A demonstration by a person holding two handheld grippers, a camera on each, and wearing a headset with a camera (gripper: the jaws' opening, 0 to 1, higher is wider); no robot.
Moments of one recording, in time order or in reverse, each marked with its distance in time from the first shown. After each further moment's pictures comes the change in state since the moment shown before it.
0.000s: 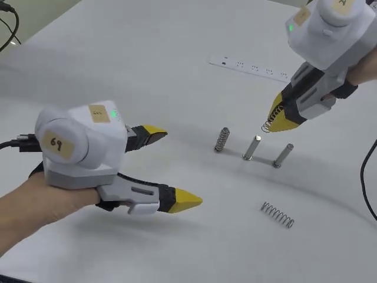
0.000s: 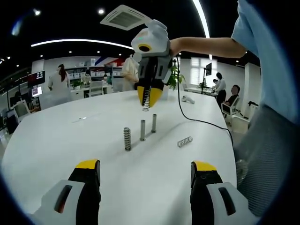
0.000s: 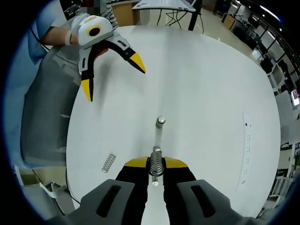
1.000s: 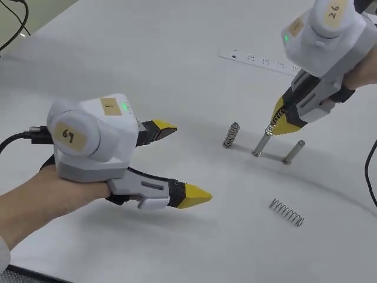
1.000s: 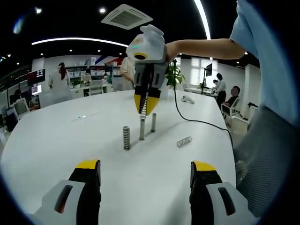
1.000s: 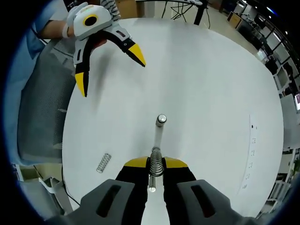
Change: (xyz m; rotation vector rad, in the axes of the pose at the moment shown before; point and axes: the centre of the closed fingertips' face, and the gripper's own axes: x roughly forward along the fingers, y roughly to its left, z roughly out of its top) left arm 0.003 0.000 -0.003 -0.016 0.006 -0.008; right arm 0.022 -0.010 -0.005 -0.031 0.041 0.026
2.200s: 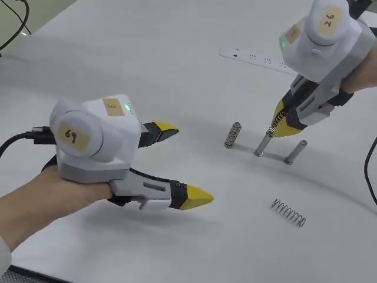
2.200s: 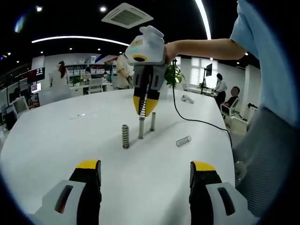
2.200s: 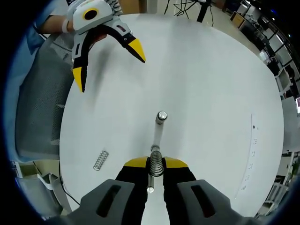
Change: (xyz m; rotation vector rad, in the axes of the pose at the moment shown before) left arm 0.000 -0.003 -0.002 -0.016 0.010 -0.007; right arm 0.006 0.008 -0.003 -0.024 0.034 0.000
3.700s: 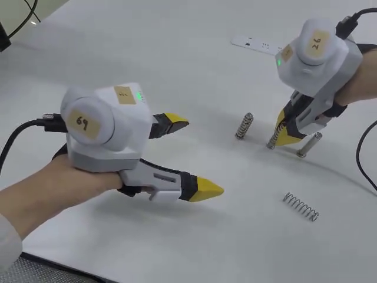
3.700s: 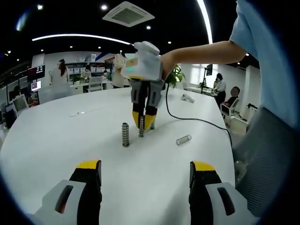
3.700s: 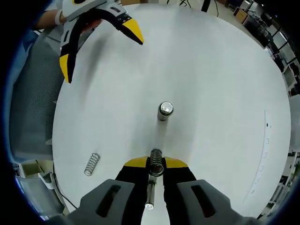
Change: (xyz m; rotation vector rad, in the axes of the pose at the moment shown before) left arm 0.002 0.003 -0.004 -0.003 0.012 -0.002; right arm 0.044 -0.005 -0.011 0.005 0.037 0.041
